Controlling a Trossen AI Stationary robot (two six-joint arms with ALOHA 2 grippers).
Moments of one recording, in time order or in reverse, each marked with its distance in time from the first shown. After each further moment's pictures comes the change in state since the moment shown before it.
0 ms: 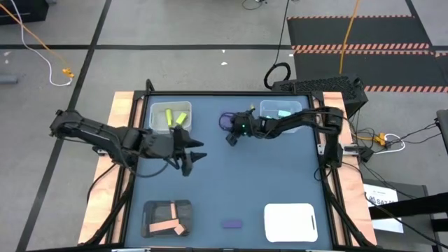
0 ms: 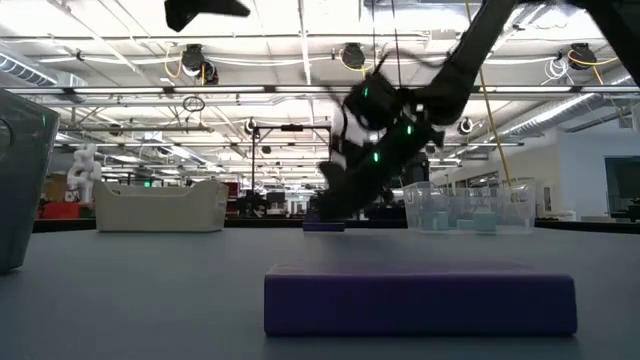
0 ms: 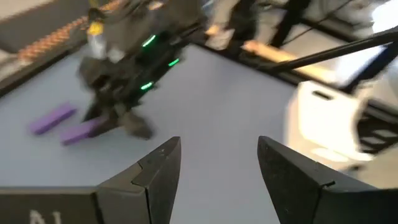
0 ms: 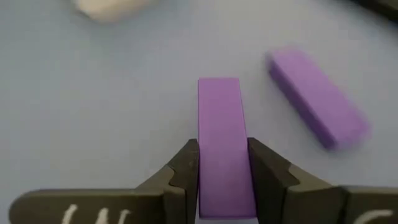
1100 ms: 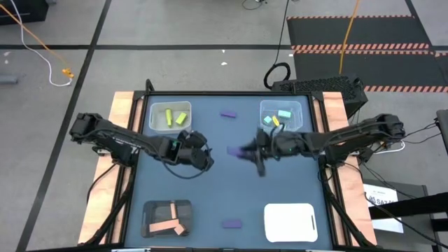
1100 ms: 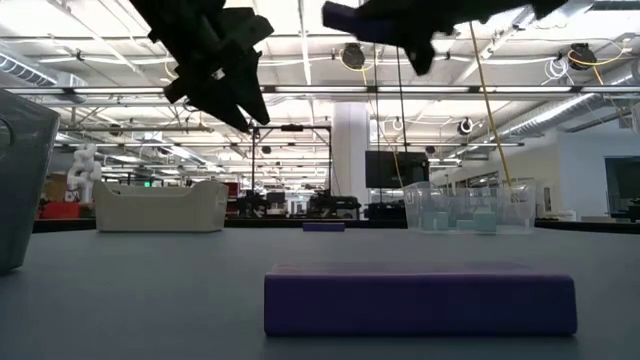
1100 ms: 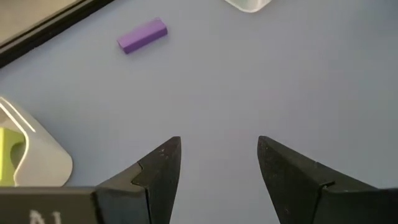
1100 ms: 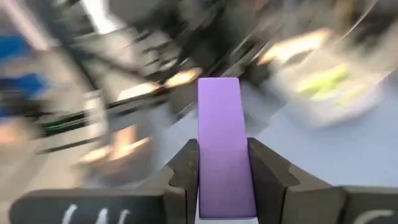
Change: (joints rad) left arm 0.069 0.333 -0.001 -0.142 -0.204 -0.259; right arm 0.424 -0.693 -0.188 -0.070 -0.061 0.066
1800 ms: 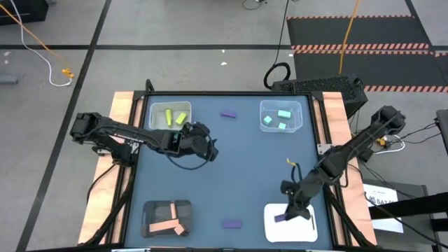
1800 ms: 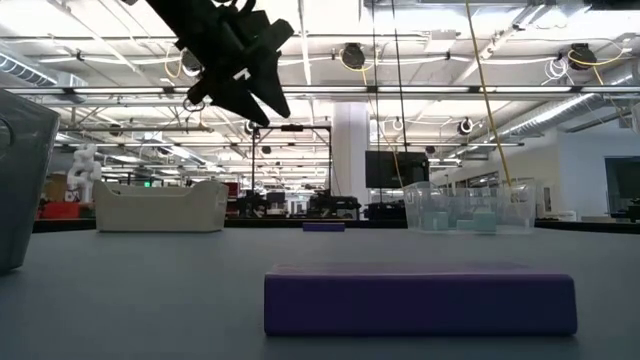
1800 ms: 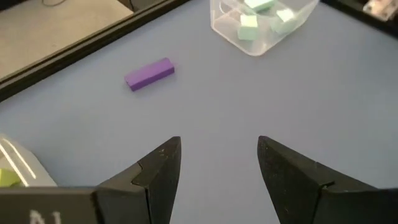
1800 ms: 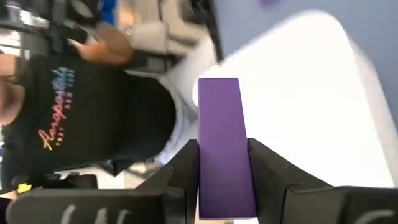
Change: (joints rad) left arm 0.098 0.000 0.000 0.147 0.001 0.103; right arm 0.522 -0.159 -0.208 -0.265 -0.372 0.904
